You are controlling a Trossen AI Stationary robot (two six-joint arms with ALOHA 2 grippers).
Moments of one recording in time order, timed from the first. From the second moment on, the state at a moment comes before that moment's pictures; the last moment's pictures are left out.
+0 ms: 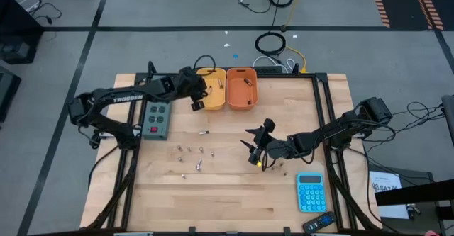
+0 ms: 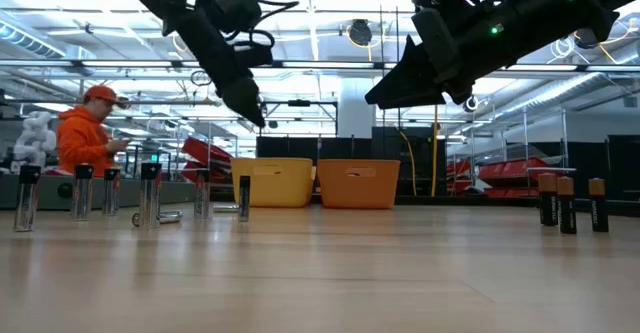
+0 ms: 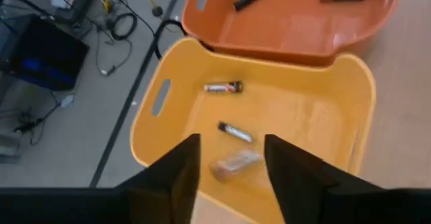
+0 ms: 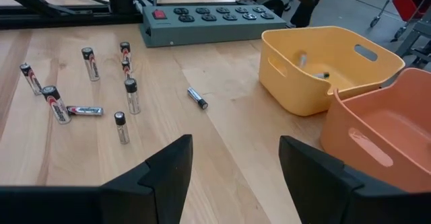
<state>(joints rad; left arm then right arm) 0.46 1.41 0.96 -0.31 -0.24 0.38 0.29 1.53 0.65 0.42 0.70 0.25</state>
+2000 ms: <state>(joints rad) -0.10 1.63 0.92 -0.53 0.00 0.09 0.29 1.53 0.65 0.41 0.70 0.25</state>
